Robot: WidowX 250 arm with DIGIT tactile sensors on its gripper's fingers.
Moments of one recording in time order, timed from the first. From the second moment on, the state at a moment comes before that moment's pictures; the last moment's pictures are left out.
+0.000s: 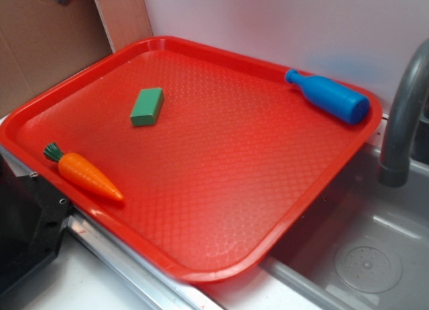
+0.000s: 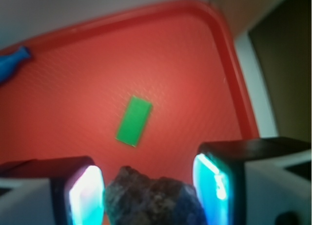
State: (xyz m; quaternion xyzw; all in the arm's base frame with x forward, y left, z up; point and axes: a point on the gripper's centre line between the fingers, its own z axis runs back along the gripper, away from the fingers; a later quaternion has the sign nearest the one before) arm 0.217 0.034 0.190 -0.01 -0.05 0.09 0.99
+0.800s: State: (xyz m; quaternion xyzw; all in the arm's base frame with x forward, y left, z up) arm 0.180 -0.029 0.245 -0.04 -0.09 0.00 1.00
